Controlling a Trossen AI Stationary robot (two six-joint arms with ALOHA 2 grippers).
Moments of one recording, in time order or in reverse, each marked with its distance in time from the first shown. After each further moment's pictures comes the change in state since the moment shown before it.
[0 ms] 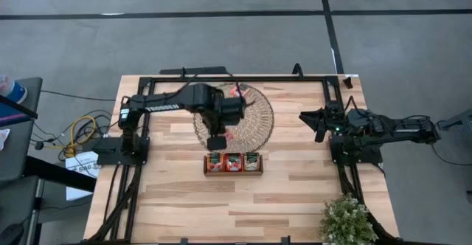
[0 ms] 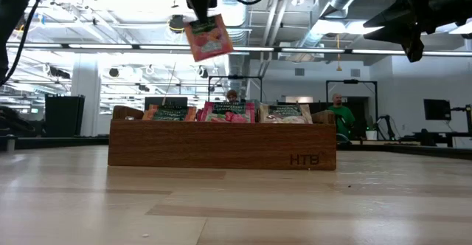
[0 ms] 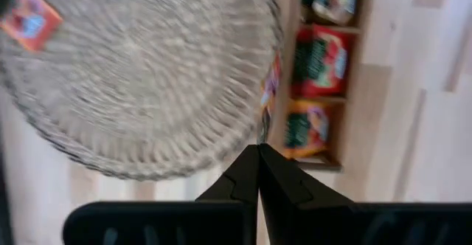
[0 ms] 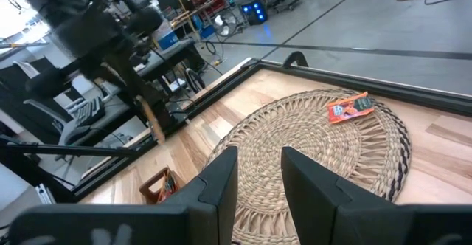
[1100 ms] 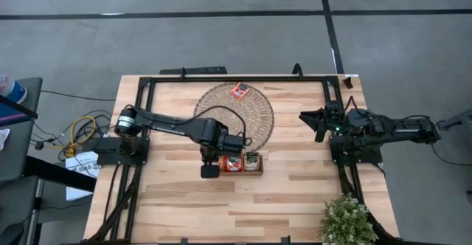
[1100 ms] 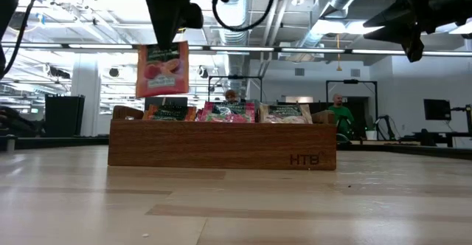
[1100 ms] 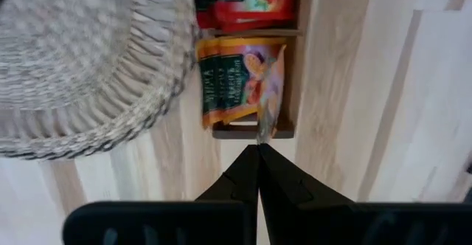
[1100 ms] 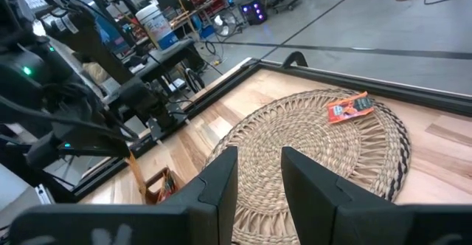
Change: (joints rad) left arm -0.194 -0.003 -0.300 0.087 0.058 -0.135; right arm 0.000 0.000 0.000 0.001 0.000 0.000
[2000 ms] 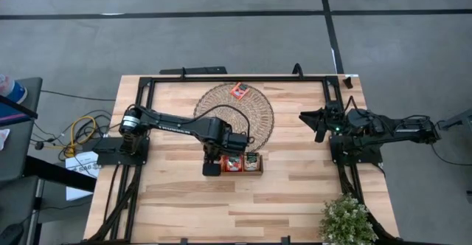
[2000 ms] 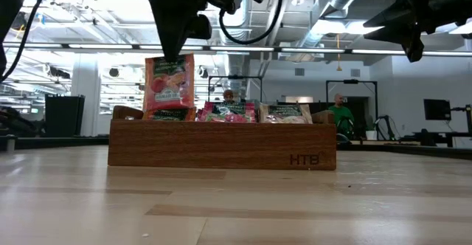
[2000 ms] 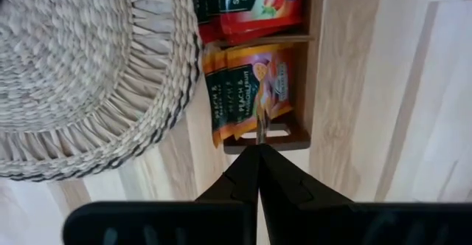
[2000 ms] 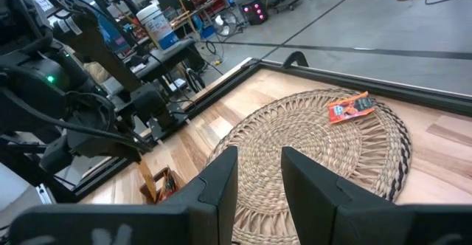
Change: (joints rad) left arm 0.030 0.041 0.001 0.019 0.009 0.107; right arm 0.000 0.000 0.000 0.000 -0.001 0.000
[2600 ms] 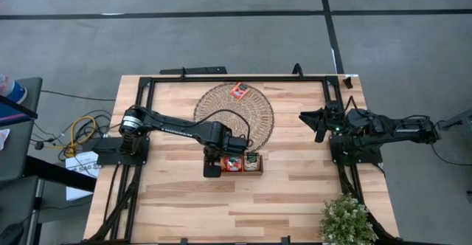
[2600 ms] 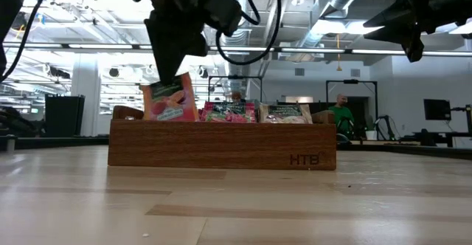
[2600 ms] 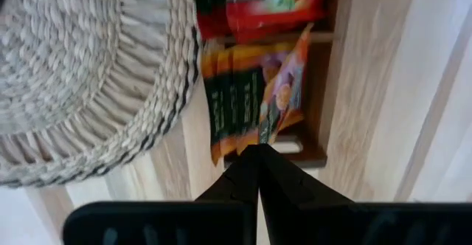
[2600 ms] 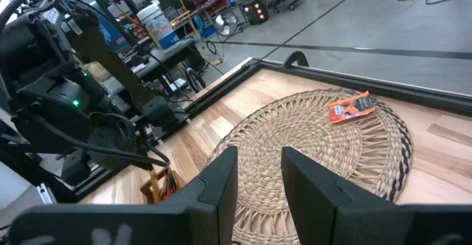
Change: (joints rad) left arm -0.003 0.001 -0.122 0.095 -0.006 -0.032; right arm 0.000 0.000 0.000 0.000 -0.002 0.000
